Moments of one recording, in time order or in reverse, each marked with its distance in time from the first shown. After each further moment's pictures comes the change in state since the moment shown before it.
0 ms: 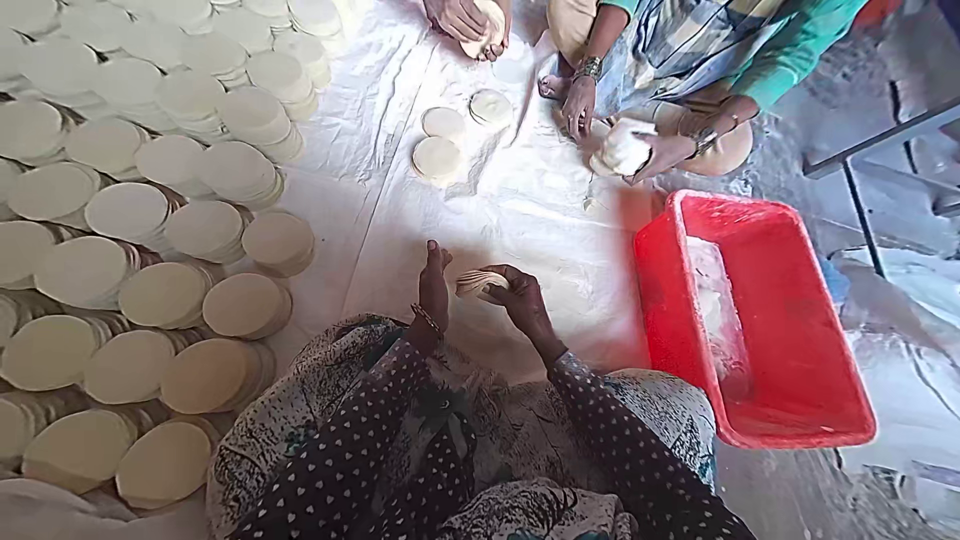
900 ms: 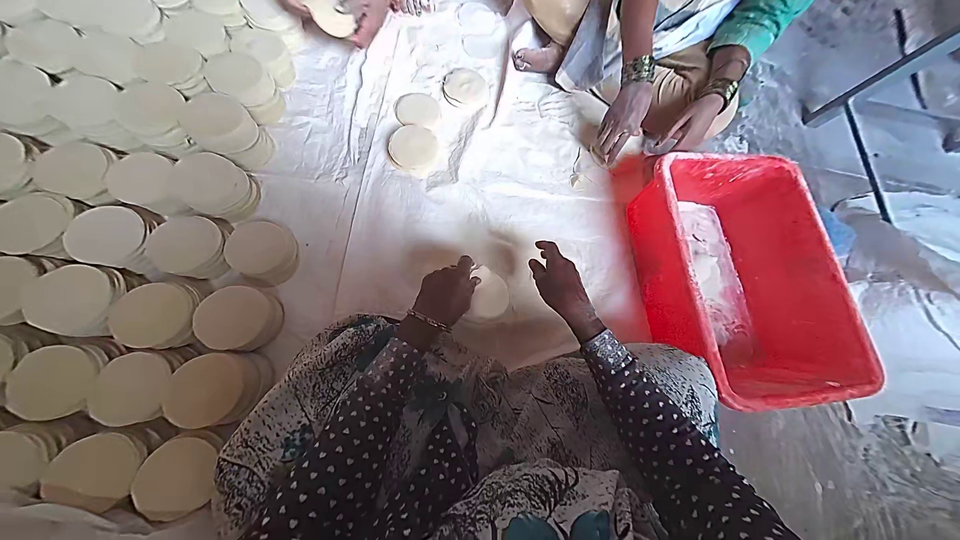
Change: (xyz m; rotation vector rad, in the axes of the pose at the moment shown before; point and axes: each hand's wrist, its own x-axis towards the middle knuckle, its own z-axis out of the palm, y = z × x) left_hand -0.026 0.020 0.016 1.359 -0.389 0.365; right_hand -0.010 -0.004 -0.064 -0.619 0.114 0.384
